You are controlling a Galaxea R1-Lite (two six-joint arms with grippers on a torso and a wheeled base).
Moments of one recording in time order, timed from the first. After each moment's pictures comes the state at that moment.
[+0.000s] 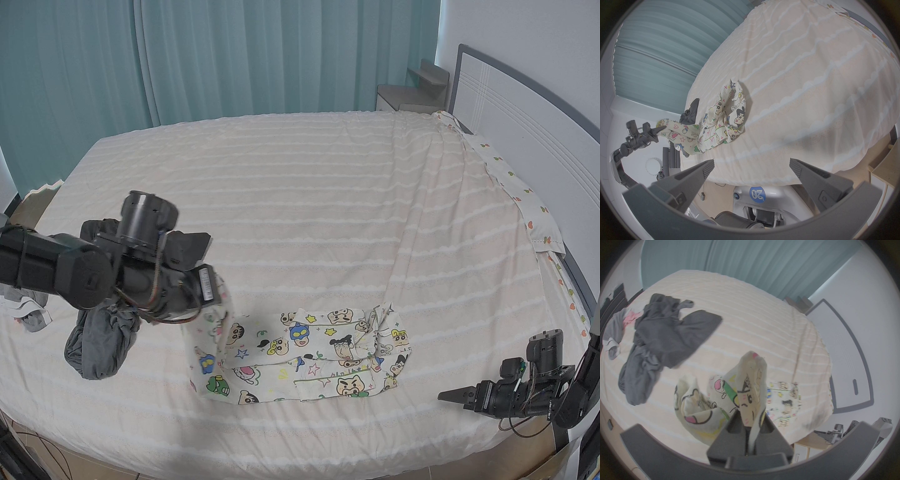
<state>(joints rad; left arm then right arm) -0.37 1.81 -1.08 0.02 -0.08 -0.54 0.14 1.93 -0.02 -1.12 0.41 0.55</state>
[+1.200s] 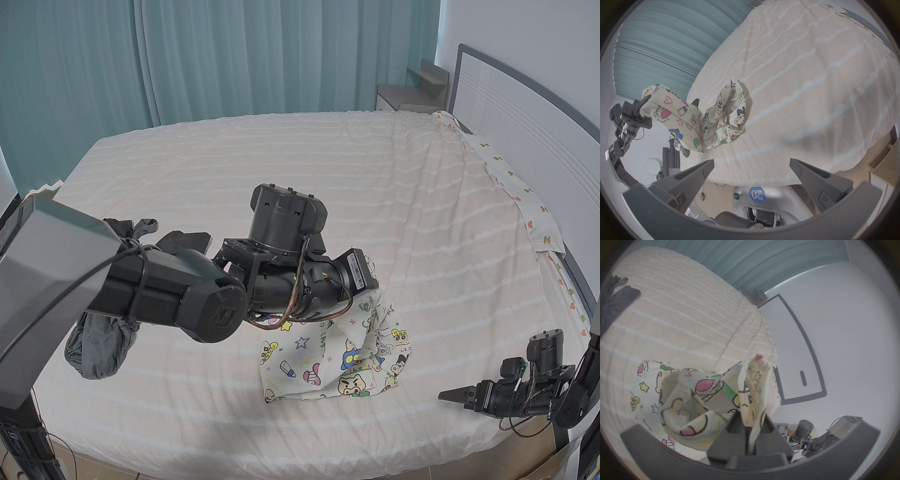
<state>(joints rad) -0.72 2.06 -1.35 -0.29 -0.25 -0.83 0.14 1.93 -0.02 -1.12 0.40 0.54</state>
